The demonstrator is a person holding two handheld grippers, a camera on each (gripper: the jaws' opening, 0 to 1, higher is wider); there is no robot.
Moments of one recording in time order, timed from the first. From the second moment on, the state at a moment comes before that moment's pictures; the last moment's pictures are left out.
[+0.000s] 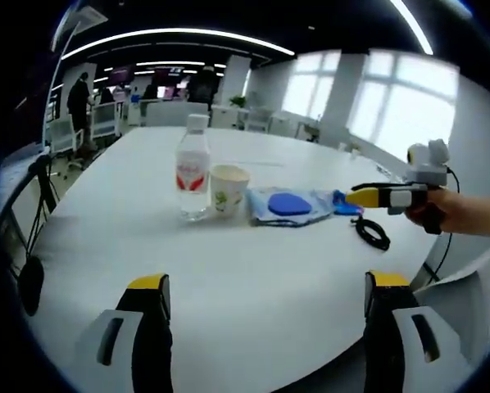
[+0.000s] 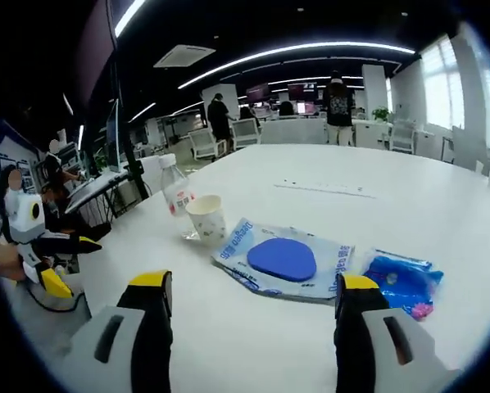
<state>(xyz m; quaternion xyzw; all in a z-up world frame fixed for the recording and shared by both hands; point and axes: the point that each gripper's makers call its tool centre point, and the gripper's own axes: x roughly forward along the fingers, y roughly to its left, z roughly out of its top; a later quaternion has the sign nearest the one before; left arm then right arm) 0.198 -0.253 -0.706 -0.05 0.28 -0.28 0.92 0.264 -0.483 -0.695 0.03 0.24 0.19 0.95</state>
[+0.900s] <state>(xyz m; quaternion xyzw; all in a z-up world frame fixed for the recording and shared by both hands) 0.203 -0.251 -0.691 -0.05 0.27 -0.26 0.92 0.184 -0.594 -0.680 0.05 0.24 0.12 0.96</state>
